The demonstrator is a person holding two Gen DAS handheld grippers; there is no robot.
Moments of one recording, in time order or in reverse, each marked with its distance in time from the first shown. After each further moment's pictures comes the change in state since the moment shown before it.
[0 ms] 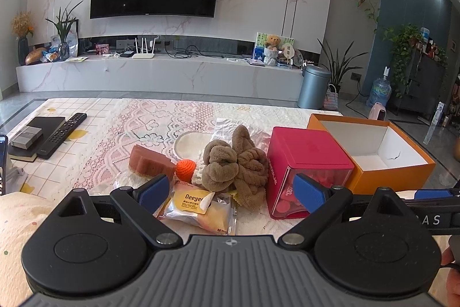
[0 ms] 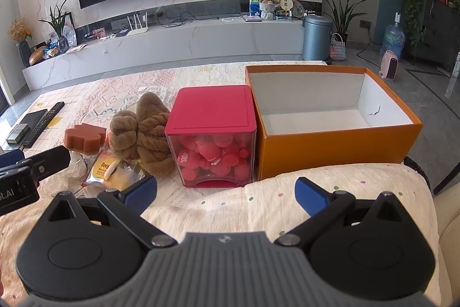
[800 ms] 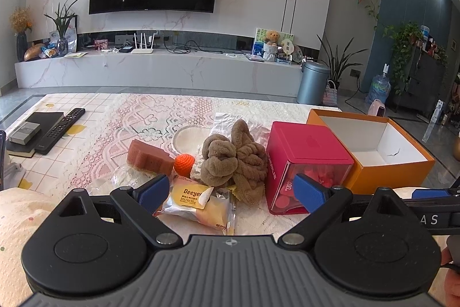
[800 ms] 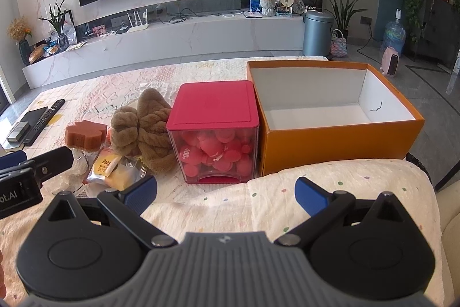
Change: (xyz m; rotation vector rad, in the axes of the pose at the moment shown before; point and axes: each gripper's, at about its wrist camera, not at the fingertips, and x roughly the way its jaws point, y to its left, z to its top) left arm 0.001 -0.001 -0.003 -0.007 0.019 -0.009; right arm 0.004 0.003 -0.002 0.002 0.019 0.001
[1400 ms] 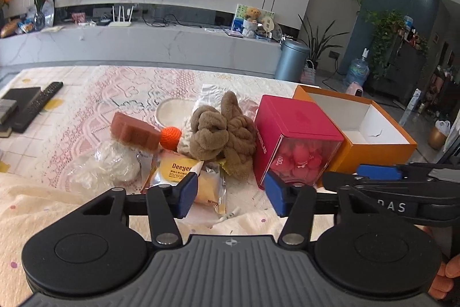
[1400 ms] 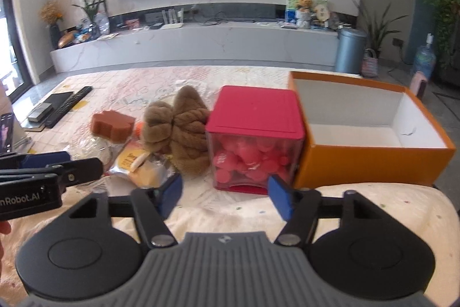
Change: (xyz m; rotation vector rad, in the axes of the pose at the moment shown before) left arm 0.010 0.031 0.000 -0.036 0.128 -0.133; right arm 0.018 0.029 0.002 -0.123 -0.006 0.134
